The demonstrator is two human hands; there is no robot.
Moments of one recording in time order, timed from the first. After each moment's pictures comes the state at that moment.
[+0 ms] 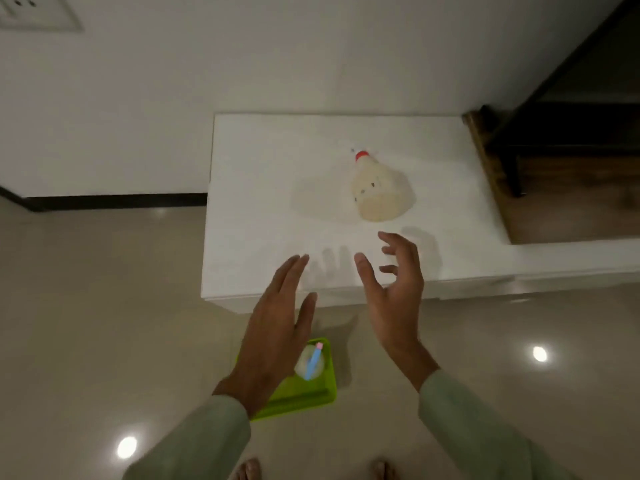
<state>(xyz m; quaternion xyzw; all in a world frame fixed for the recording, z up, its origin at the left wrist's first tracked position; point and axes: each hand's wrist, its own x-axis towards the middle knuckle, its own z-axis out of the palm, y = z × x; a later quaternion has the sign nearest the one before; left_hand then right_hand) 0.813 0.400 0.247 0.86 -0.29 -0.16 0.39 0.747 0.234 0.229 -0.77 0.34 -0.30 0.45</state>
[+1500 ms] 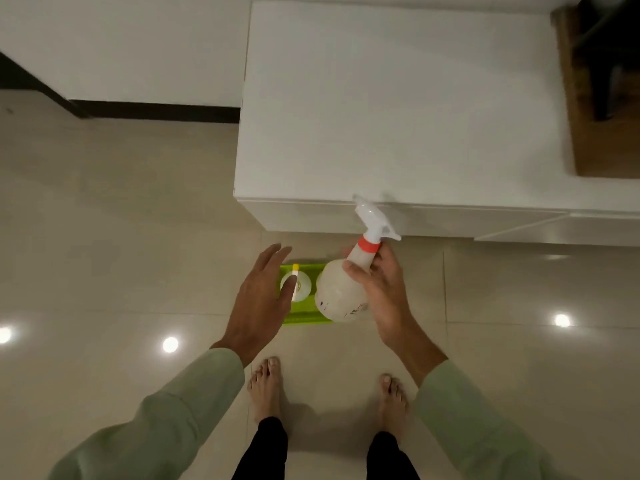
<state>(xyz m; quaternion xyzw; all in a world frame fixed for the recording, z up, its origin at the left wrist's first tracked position) 0.750 0.495 0.190 0.90 -0.18 -0.23 0.31 0.669 0.313 0.191 -0.59 0.41 0.00 0.70</state>
